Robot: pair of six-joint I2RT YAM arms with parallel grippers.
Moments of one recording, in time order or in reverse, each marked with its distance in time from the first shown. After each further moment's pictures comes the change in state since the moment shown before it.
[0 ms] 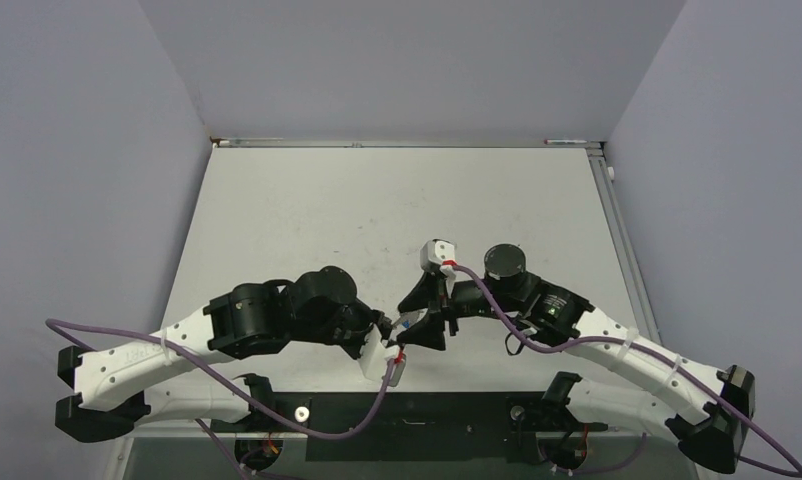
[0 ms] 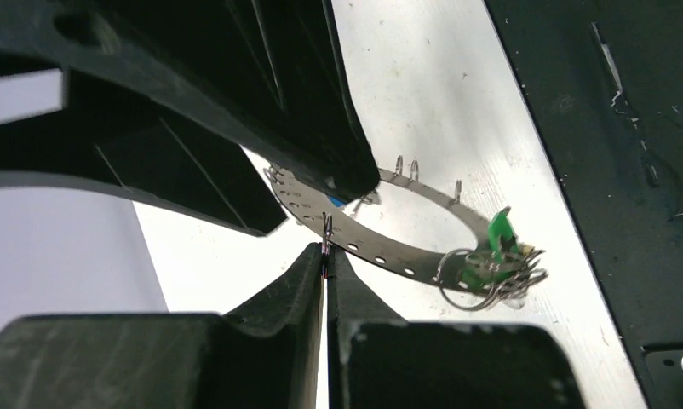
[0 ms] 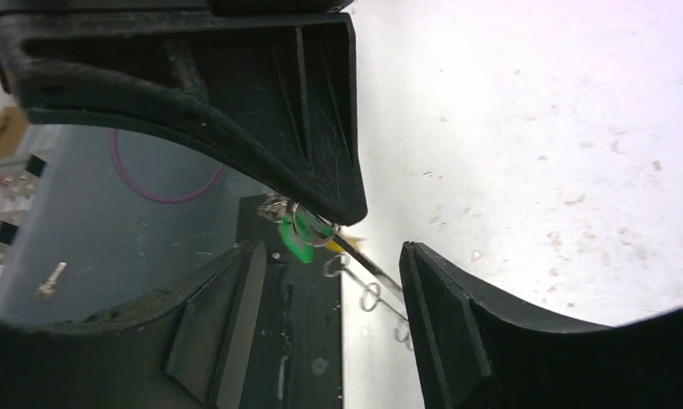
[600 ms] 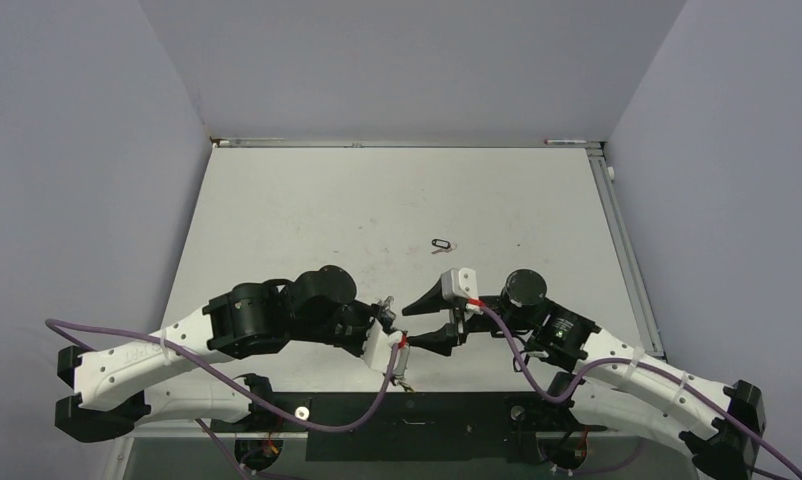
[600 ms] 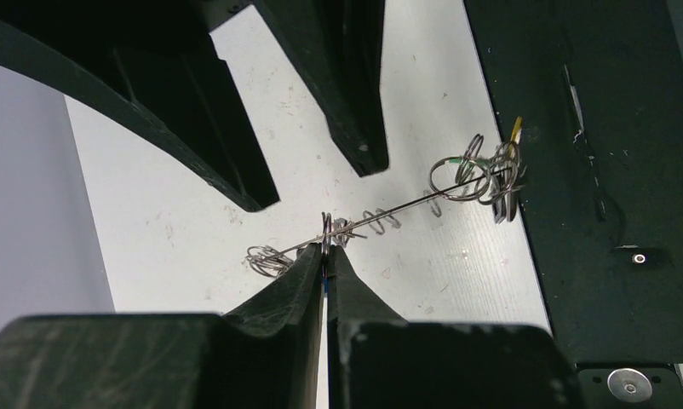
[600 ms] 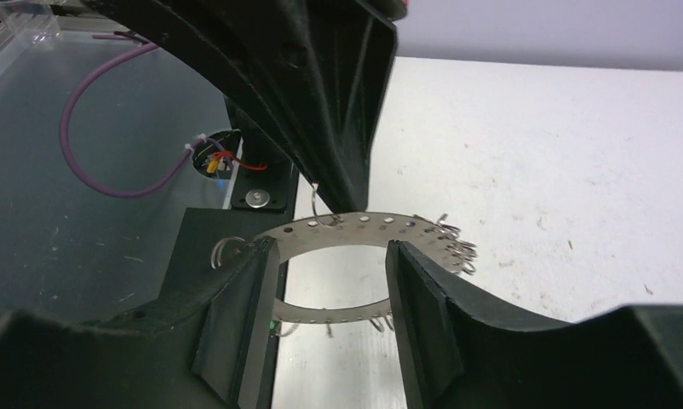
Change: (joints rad) left arm 0.000 0.006 0.010 -0.004 -0.003 -0.175; right arm 0.018 -0.171 -0.208 0.231 0.047 -0.174
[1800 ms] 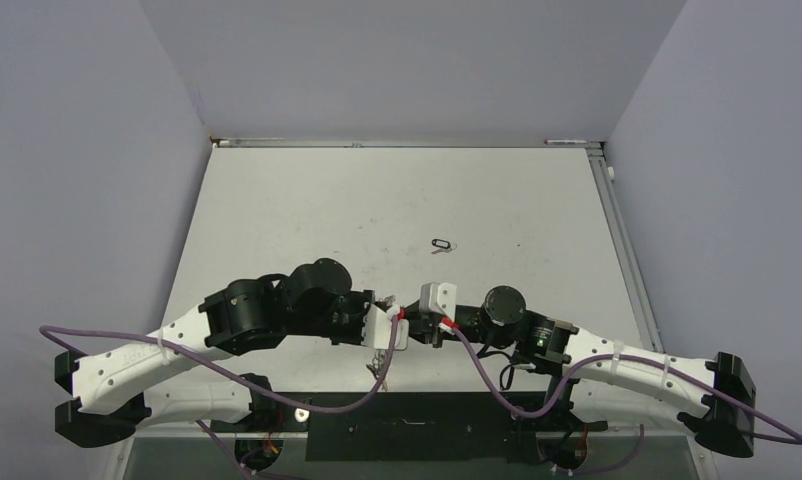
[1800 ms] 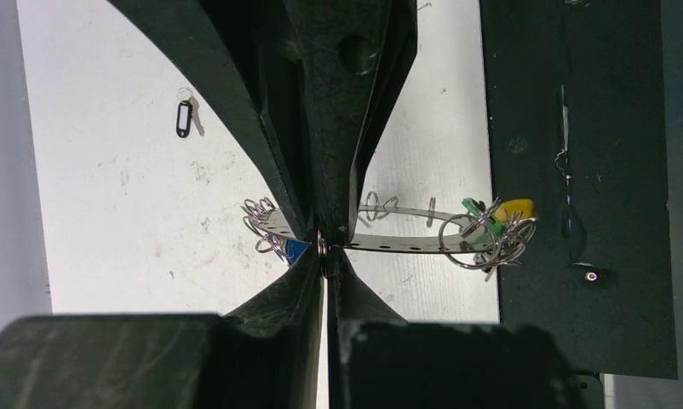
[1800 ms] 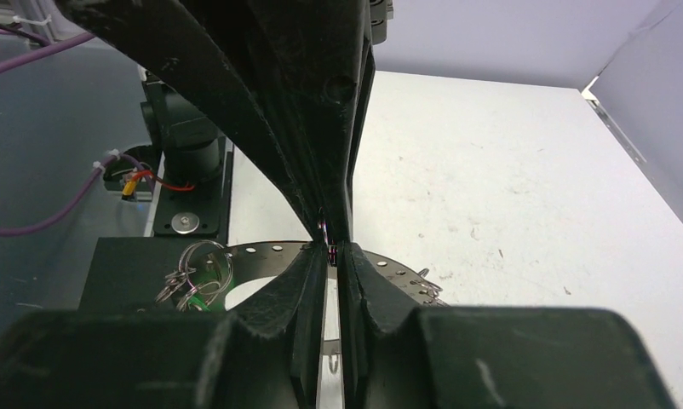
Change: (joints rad) left arm 0.048 -0.005 0.005 -0.018 -0.020 -0.166; right arm 0.201 0.102 -0.011 0.143 0.336 -0.111
